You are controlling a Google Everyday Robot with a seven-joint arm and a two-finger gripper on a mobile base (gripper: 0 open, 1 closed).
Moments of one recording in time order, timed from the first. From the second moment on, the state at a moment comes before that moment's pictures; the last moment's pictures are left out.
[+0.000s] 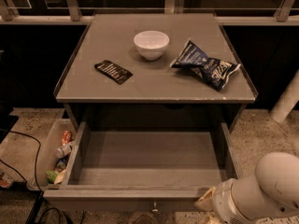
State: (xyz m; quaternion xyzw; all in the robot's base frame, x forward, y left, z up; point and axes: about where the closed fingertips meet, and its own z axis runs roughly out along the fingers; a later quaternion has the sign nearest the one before) arm 0.300 -0.147 0.647 -0.53 0.81 0.18 0.16
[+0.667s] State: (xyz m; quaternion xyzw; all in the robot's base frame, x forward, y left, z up) arm 0.348 -0.165 0.656 -0.49 0.81 0.20 0.24
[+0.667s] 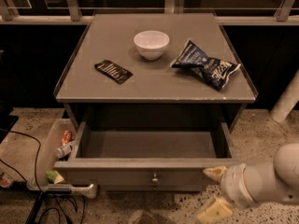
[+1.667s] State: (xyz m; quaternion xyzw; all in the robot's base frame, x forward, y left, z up) arm 0.459 -0.191 0.660 -0.45 0.81 0.20 0.33
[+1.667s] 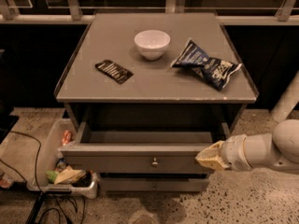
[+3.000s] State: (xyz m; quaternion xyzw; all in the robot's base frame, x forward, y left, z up) arm 0.491 -0.190 0.677 -0.45 0.81 0.16 0.34
